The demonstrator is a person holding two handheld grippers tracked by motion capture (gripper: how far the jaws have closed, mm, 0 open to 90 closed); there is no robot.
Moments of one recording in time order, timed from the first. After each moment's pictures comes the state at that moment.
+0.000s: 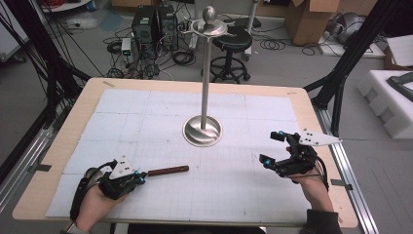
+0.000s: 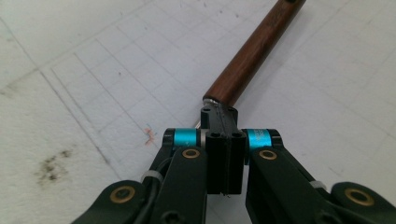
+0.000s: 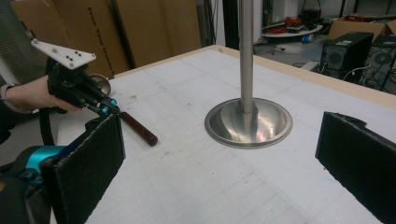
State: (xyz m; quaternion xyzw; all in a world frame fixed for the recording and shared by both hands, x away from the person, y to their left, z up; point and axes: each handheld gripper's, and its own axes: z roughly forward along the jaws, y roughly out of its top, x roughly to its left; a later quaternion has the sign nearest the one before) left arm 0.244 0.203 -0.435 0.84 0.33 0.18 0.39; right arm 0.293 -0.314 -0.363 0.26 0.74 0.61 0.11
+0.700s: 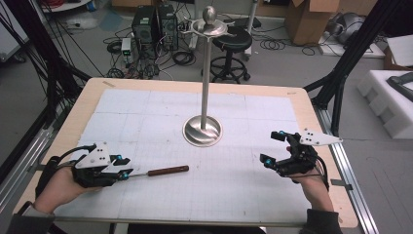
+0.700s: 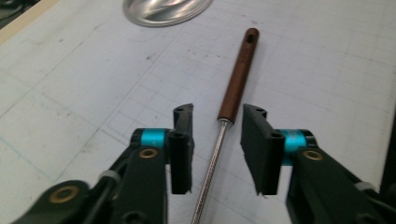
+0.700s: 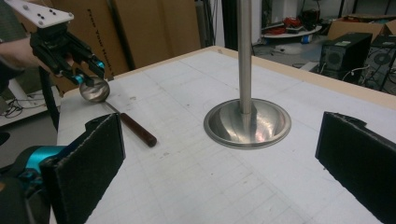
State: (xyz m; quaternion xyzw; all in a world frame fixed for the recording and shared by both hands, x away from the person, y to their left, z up) left arm 0.258 0.245 -0.369 0.89 0.18 0.16 0.39; right arm 0.293 -0.315 -0.364 0.26 0.74 0.61 0.11
